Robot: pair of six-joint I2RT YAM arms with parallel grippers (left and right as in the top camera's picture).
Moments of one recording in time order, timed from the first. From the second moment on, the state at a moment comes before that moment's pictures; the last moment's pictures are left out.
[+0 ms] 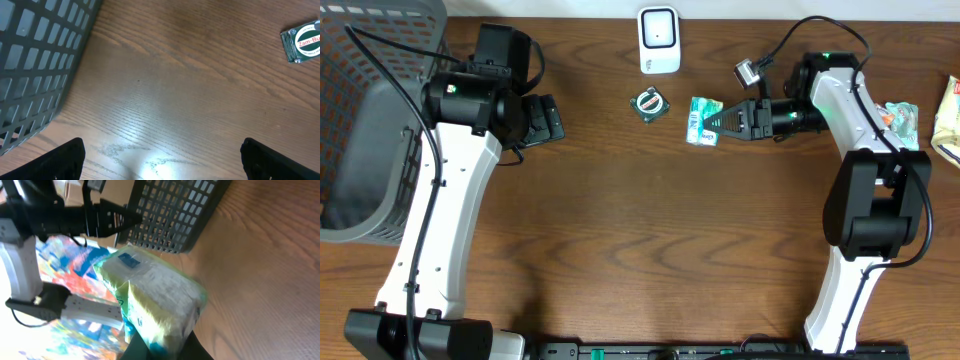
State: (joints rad) left arm -0.15 1.59 1.68 -1.31 -0.17 -0.43; right arm 0.02 2.19 1.79 -1.69 -1.46 -0.93
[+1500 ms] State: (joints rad) left arm -0.15 1.59 1.68 -1.31 -0.17 -0.43; right arm -0.01 2.10 1.79 -1.70 -1.37 -1.00
